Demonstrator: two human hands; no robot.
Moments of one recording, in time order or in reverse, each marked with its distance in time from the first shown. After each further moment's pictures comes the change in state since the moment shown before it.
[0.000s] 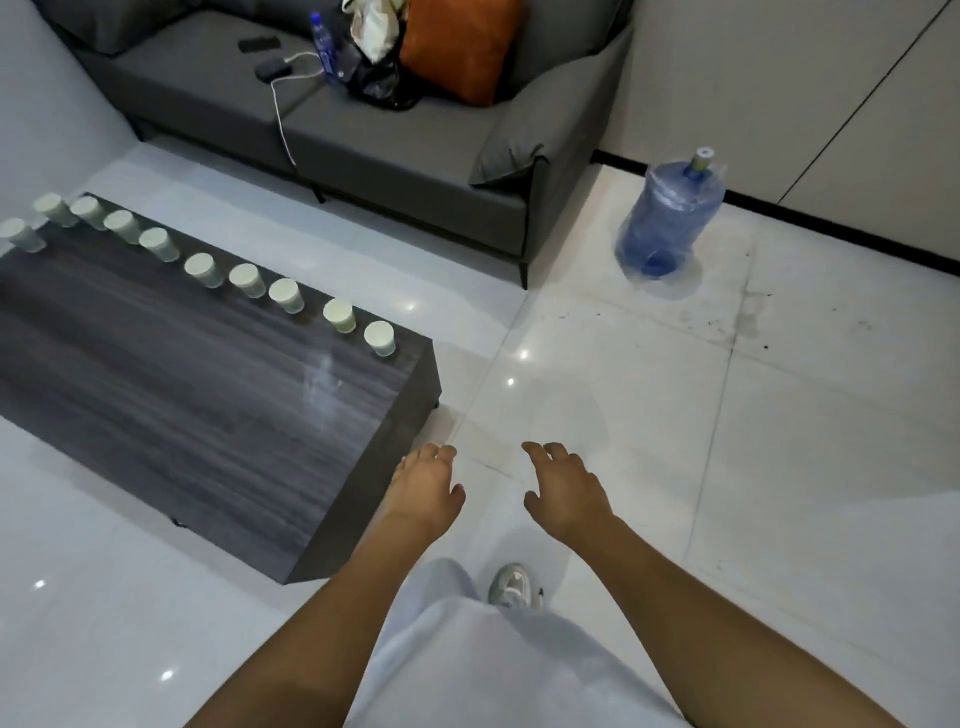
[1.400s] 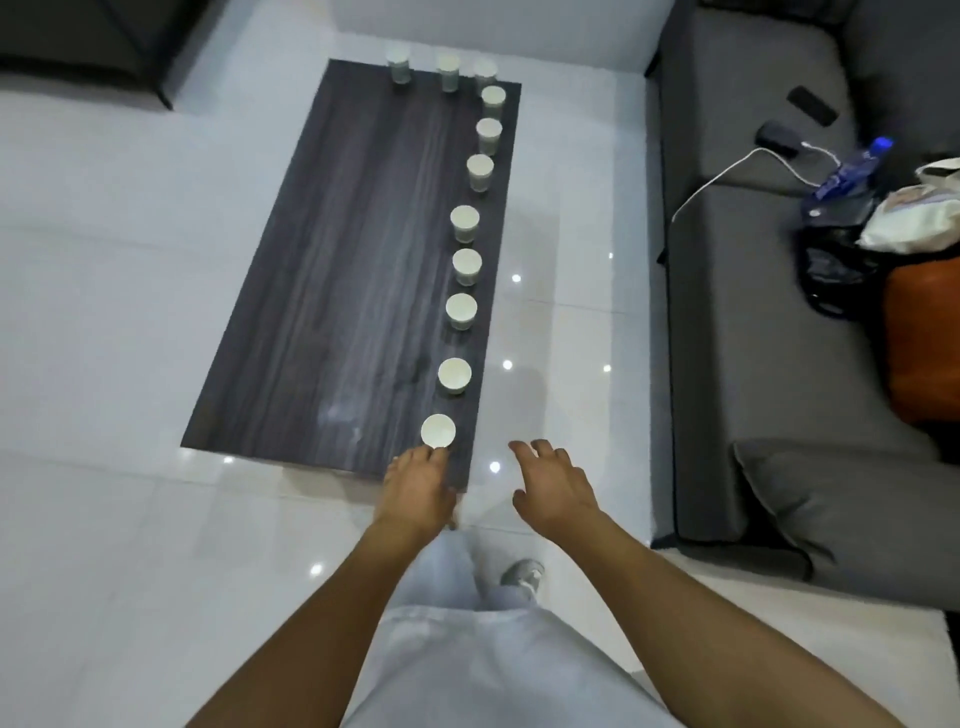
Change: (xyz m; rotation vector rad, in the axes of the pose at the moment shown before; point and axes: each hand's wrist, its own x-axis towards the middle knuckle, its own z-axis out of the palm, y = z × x) left_hand 0.352 0.009 -0.150 -0.554 0.251 -1.061; right_hand 0.510 -0.140 -0.225 -0.733 -0.437 -1.018
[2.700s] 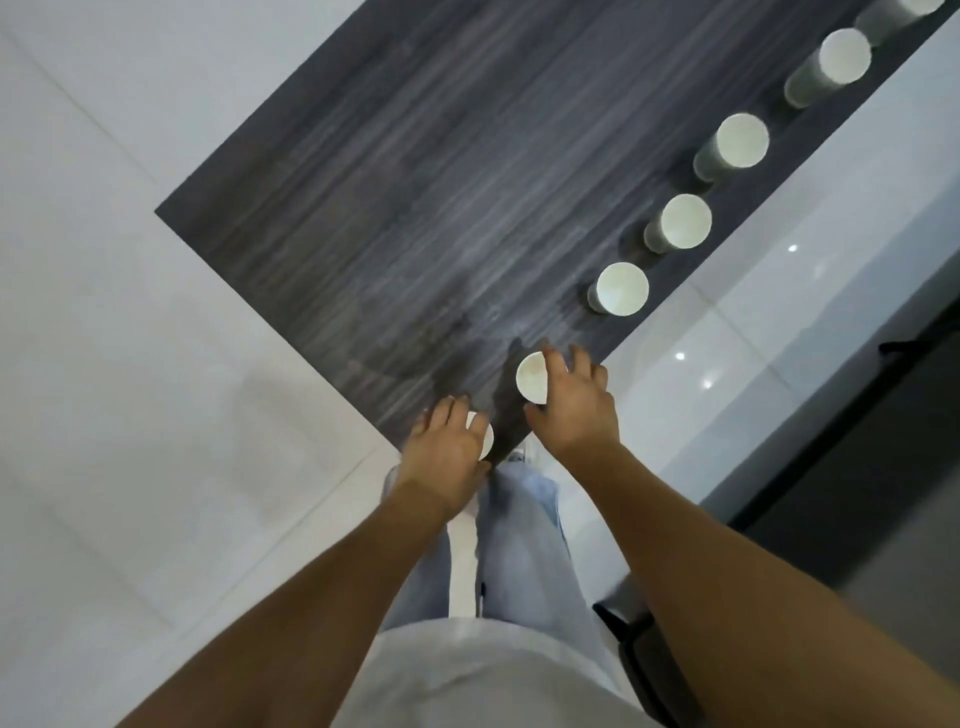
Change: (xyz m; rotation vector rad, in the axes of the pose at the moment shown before) left_hand 0.202 -0.059 0.107 -0.169 -0.076 -0.363; right_hand 0.329 -0.033 0.029 -0.261 -0.167 -0.268
